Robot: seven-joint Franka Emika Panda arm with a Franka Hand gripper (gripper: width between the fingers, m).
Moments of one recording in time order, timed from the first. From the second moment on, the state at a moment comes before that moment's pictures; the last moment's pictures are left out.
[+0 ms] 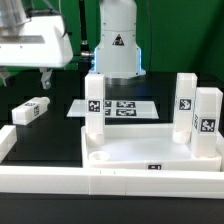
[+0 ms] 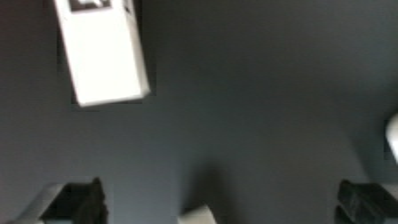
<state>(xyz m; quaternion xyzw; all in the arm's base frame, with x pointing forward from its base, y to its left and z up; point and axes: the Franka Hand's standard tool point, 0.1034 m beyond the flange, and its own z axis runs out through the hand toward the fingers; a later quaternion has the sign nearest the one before) 0.438 -0.203 0.078 -0.97 0.20 0.10 0.06</state>
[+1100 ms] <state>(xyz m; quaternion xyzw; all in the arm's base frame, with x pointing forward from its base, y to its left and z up) 0.408 -0.223 0.047 -0.89 0.16 0.41 0.10</state>
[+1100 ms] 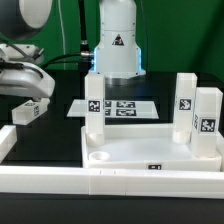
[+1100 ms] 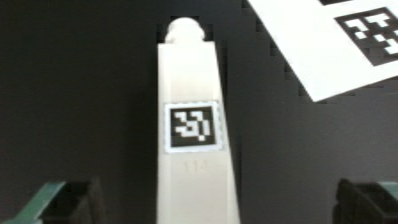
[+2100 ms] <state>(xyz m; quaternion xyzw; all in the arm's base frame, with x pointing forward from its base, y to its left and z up) 0.397 -0.229 0.047 -0.87 0.11 0.47 0.06</state>
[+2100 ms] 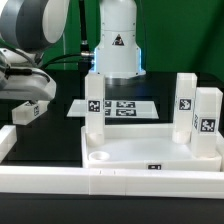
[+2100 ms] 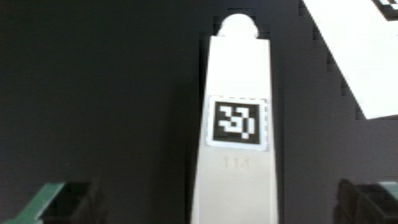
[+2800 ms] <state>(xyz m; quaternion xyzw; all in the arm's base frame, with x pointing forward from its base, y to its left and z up) 0.399 -0.236 0.023 -0.85 0.12 0.51 0.05</state>
